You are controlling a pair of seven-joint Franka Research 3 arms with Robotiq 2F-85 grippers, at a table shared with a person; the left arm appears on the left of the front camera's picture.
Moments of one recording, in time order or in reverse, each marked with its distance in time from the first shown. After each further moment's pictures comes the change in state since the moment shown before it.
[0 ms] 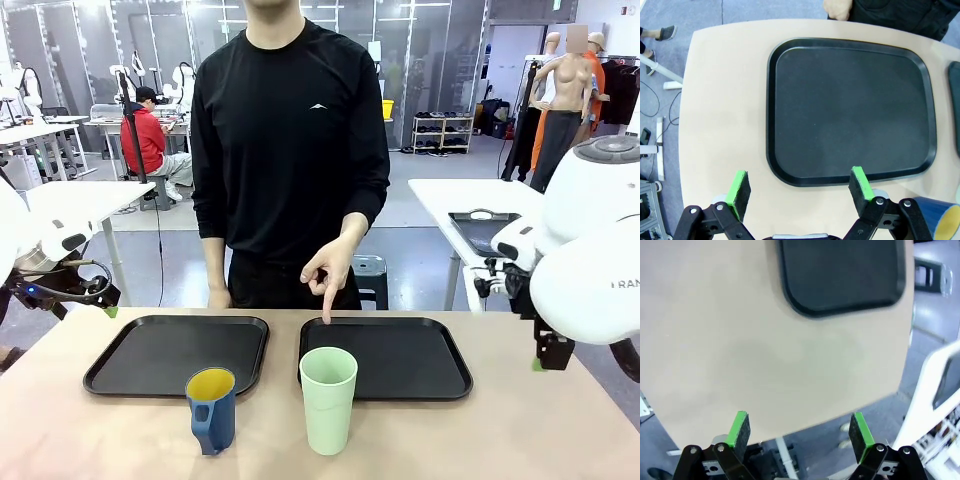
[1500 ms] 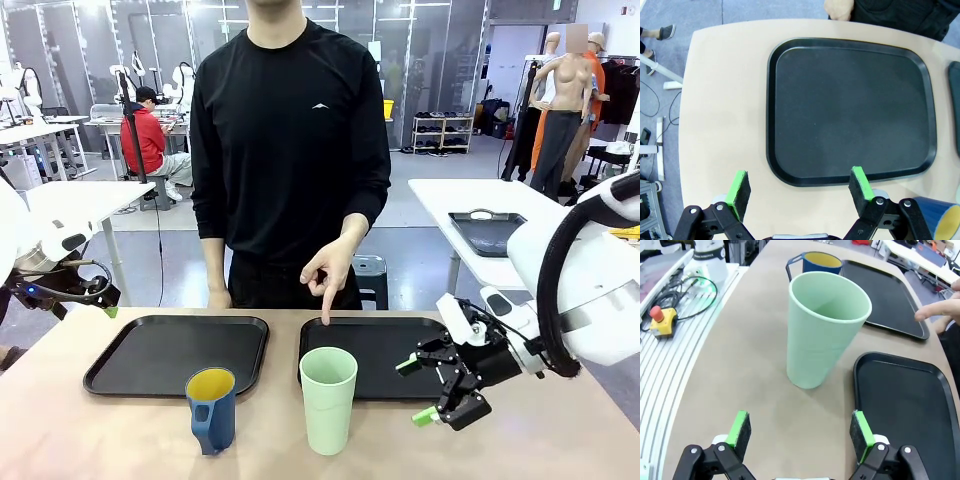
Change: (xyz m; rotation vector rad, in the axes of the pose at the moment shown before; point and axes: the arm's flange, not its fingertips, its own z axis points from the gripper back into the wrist) left arm 0.000 0.000 0.000 0.000 0.000 0.000; right arm 0.051 0.050 -0.101 0.318 -1.090 0.072
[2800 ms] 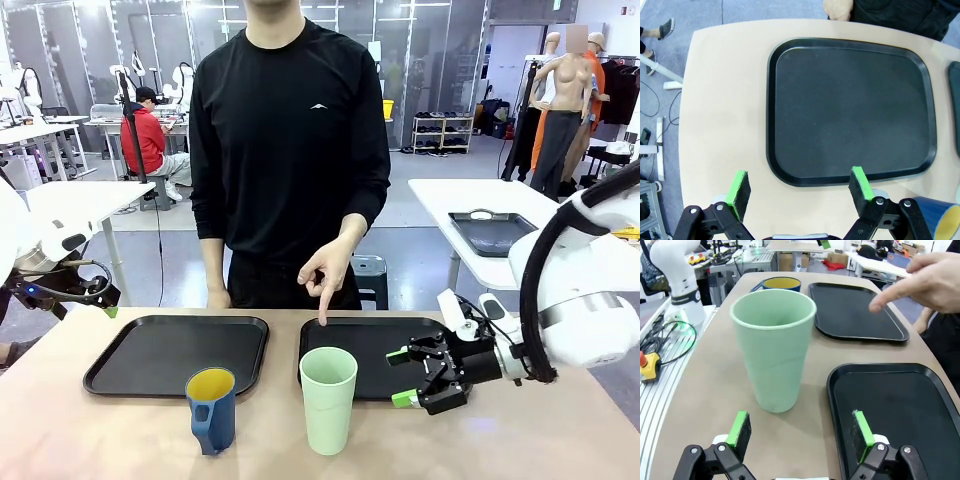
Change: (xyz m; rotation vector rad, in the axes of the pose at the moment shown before) left arm 0.000 0.000 0.000 0.000 0.000 0.000; right arm -0.032 -0.032 -0.025 -0.073 -0.195 -0.146
